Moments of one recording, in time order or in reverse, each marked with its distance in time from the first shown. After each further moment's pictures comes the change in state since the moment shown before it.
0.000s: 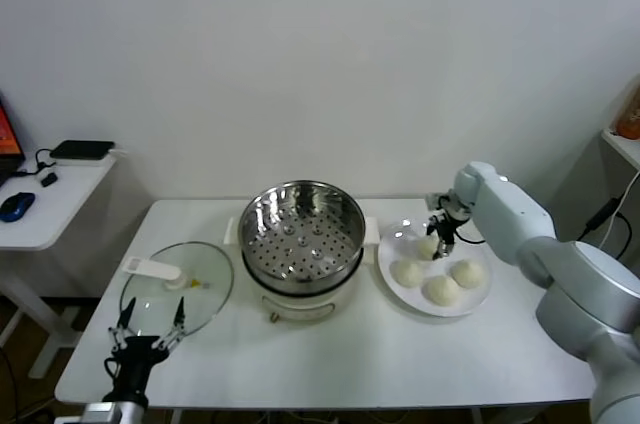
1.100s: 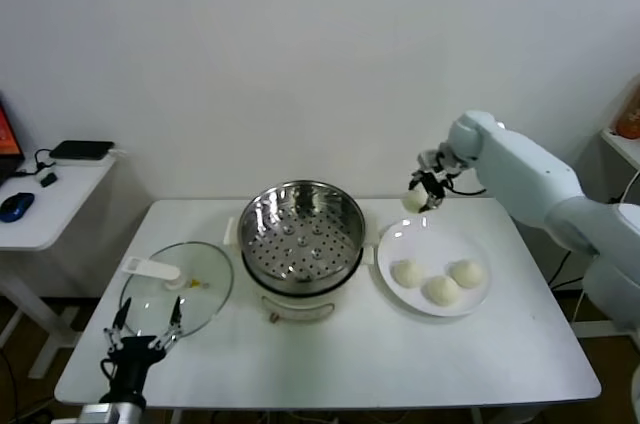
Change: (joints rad) left arm 0.011 -0.011 -0.002 -0.021 0.002 0.007 -0.018; right arm 0.312 -0.138 -0.313 0.478 0.226 0.077 0.001
